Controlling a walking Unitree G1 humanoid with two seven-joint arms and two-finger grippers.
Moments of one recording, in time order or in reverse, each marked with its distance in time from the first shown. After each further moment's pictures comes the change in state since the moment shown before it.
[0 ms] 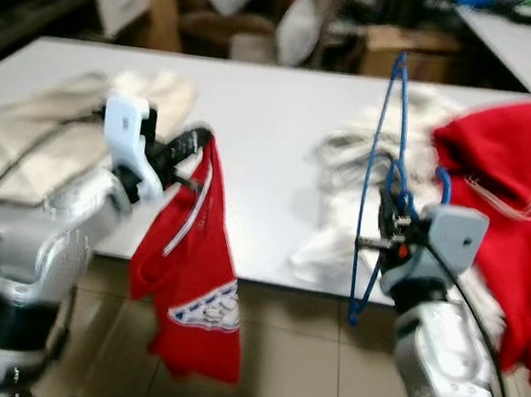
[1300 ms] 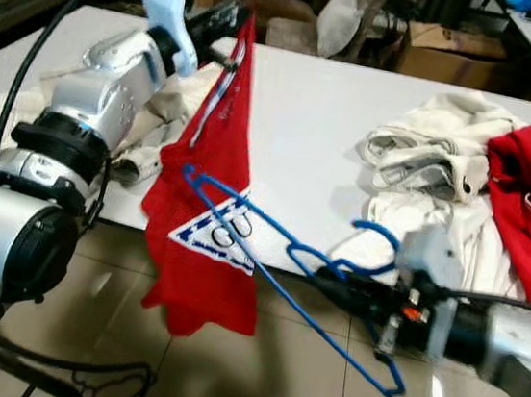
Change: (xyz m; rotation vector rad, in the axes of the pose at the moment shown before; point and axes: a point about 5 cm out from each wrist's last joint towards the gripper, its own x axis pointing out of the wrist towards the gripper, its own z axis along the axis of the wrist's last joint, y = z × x) left arm 0.099 0.005 0.101 0.152 -0.167 -0.180; right arm -0.035 -0.006 0.024 -0.135 0.414 0.946
